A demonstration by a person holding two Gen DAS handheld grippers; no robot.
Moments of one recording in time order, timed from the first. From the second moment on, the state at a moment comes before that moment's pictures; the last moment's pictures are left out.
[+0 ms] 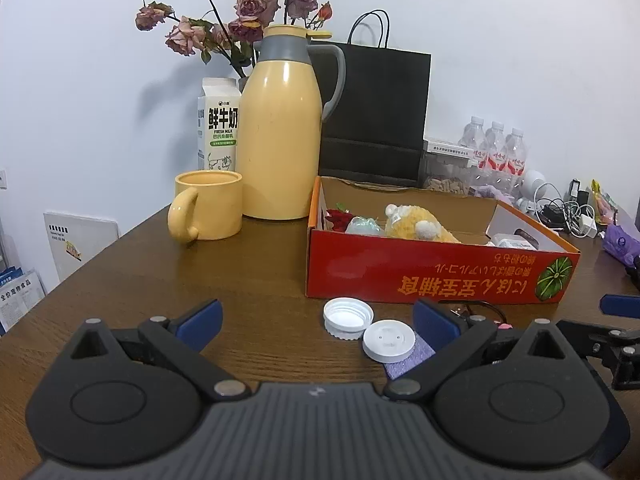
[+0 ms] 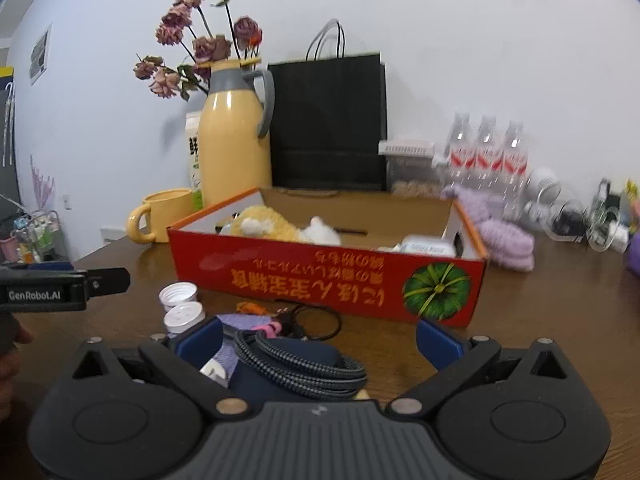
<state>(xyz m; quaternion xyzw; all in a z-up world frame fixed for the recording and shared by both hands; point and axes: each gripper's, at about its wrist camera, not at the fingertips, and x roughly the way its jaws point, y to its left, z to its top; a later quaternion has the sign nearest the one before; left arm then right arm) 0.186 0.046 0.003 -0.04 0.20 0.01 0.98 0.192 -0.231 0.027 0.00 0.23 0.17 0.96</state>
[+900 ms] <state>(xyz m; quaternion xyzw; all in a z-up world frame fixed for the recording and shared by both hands) 0.191 0.044 -0.002 -0.03 0.22 0.02 0.97 0.254 -0.227 0.006 0.07 0.35 0.20 0.91</state>
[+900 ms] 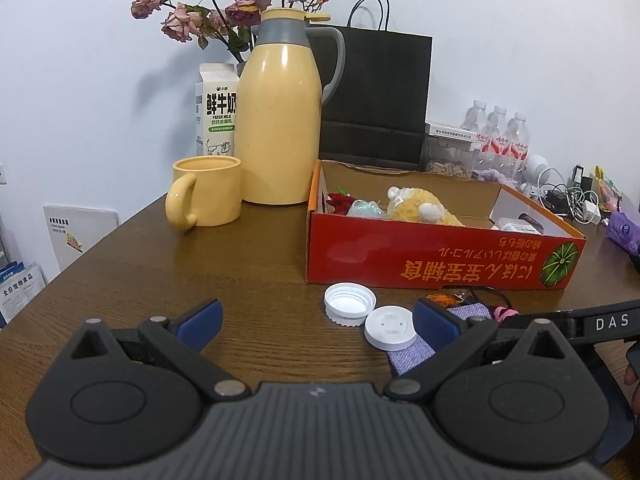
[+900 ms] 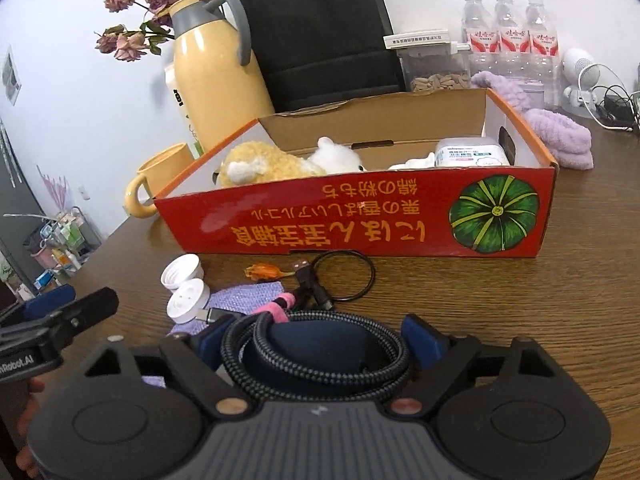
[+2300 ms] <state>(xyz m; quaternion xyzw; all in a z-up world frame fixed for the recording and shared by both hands) 0.236 0.020 -0.010 -0.01 0.29 0.01 0.96 0.206 -0.258 0.038 -0.01 0.14 0.13 0.98</state>
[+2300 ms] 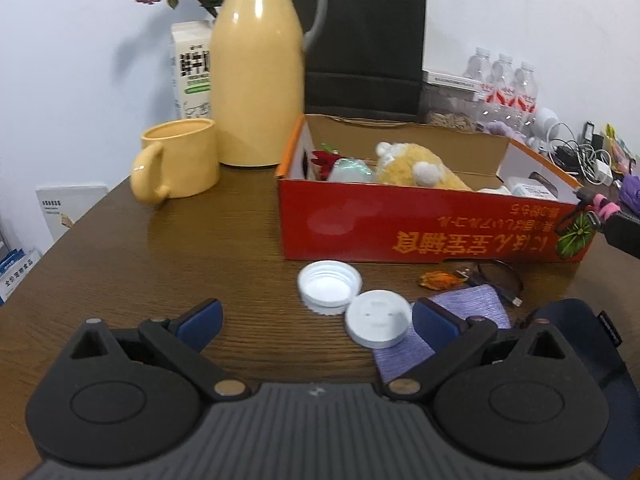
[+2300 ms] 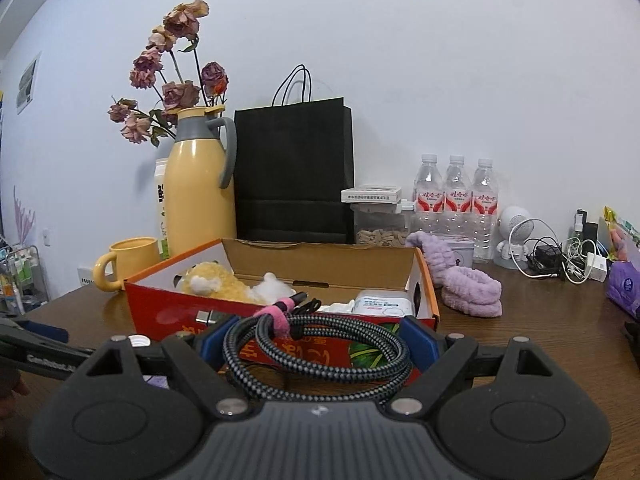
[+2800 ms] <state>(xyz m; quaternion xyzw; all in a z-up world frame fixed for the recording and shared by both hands) 0.243 0.000 -0.016 -0.02 0.31 -0.03 0.95 0.202 -0.252 0.035 -0.02 0.14 0.13 0.98</state>
